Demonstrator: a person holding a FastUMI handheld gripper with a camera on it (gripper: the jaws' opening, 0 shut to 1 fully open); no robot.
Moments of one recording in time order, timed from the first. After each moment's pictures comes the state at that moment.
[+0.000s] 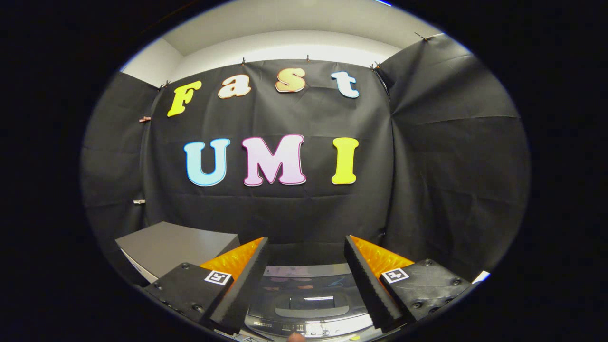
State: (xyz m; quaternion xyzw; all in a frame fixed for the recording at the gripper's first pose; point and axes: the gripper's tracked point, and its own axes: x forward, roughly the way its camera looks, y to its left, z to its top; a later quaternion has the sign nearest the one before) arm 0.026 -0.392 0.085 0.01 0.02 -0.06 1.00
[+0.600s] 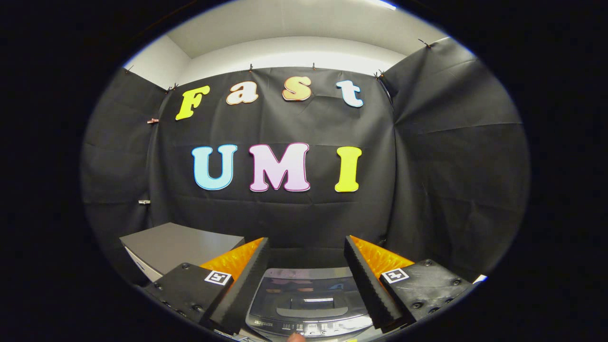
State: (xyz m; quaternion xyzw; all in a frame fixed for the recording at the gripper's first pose) arm 0.007 -0.381 0.089 0.00 0.01 -0.05 1.00
